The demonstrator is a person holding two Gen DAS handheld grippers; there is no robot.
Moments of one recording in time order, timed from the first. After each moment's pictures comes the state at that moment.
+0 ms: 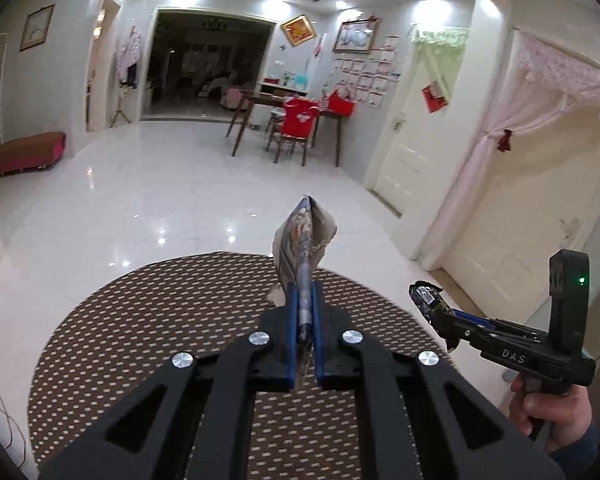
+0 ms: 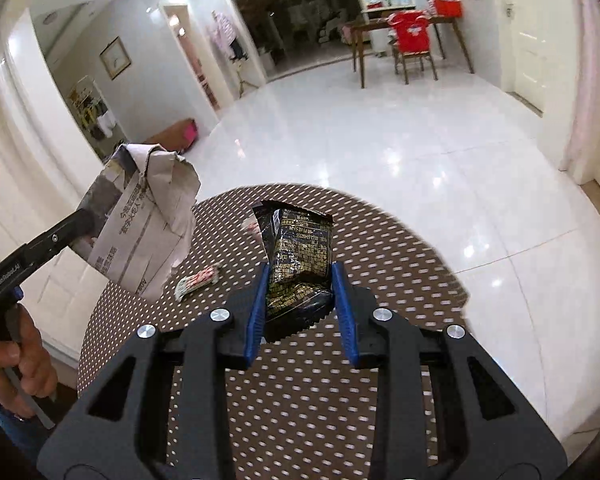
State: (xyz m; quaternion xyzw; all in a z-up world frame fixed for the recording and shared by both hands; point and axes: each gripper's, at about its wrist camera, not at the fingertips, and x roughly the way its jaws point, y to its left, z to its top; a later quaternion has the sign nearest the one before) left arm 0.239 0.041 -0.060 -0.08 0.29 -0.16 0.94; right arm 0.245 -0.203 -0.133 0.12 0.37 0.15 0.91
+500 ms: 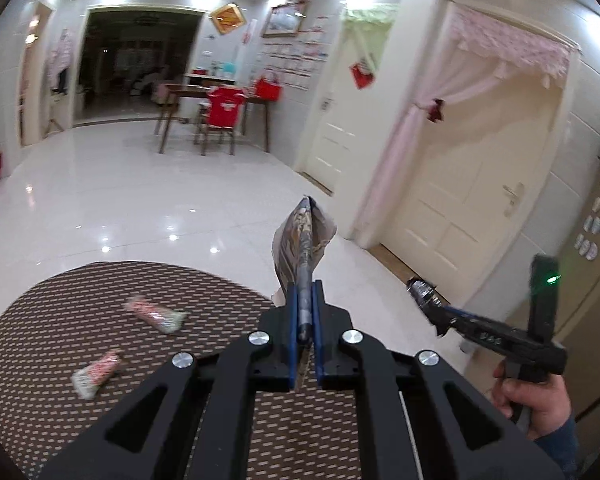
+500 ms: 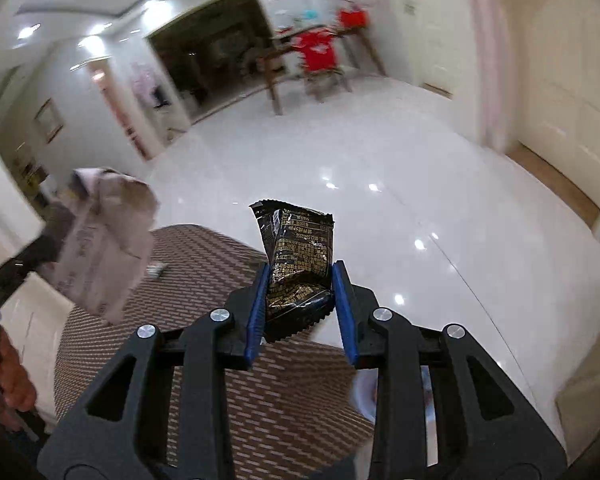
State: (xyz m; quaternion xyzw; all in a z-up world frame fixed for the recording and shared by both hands) left arm 0.230 -0.103 -0.058 -0.05 0.30 -0.29 0.91; right arm 0.185 -0.370 -0.148 0.20 0.35 0.00 0.92
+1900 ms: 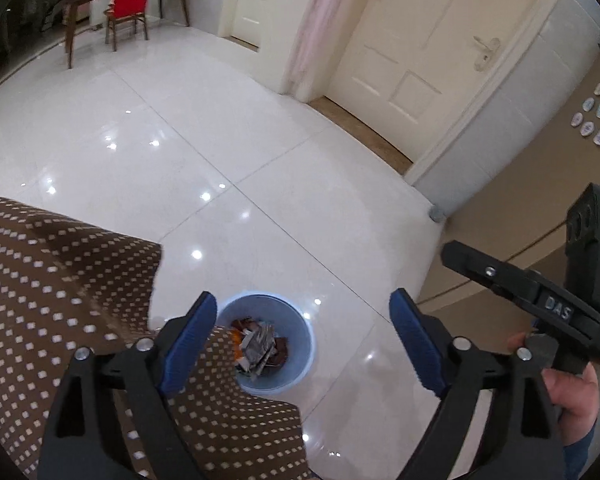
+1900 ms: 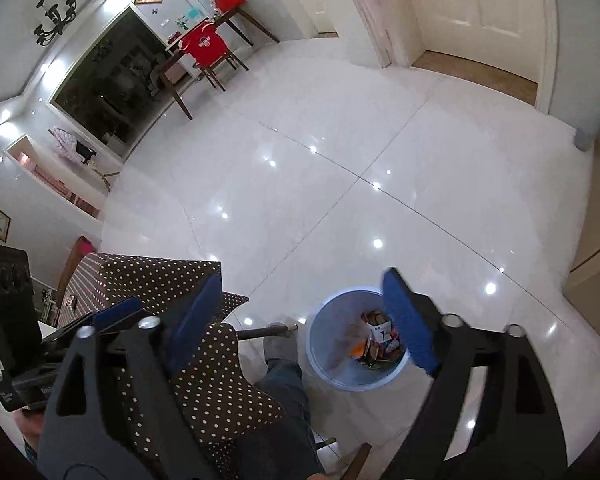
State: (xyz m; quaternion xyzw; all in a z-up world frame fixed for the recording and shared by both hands) left arm 0.265 -0.329 -0.223 0.06 0.50 -0.37 0.78; right arm 0.145 -0.515 -0.251 0.34 0.38 -0.11 0.85
